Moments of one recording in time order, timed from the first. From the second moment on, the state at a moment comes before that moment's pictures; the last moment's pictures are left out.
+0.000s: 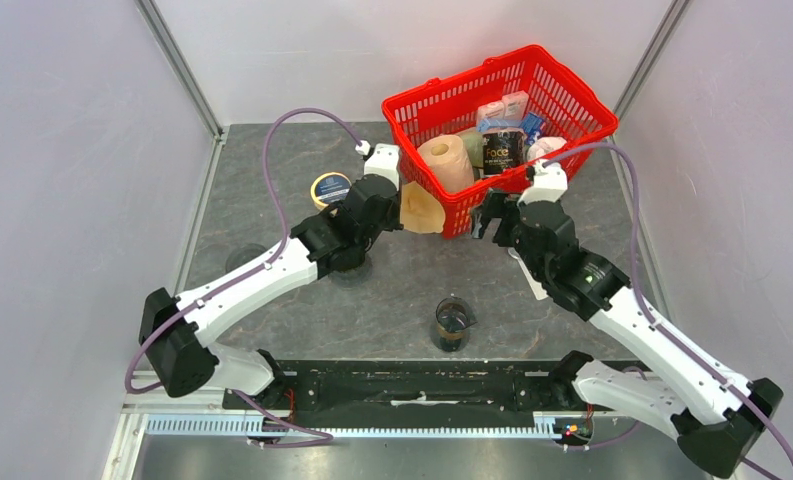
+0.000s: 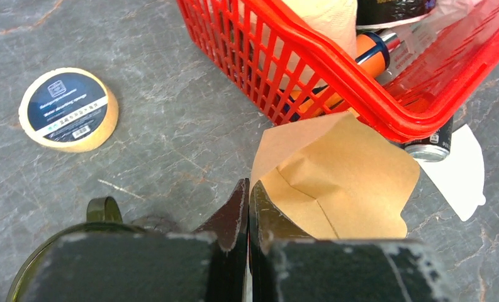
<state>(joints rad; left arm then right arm) -0.86 1.38 1.19 -0.27 -0.47 -0.34 0.69 0.95 0.98 -0.39 0.43 0.47</state>
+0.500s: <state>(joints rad) -0.84 1.26 1.30 -0.61 -0.52 -0.50 0.69 0.72 0.66 -0.25 0.61 0.45</state>
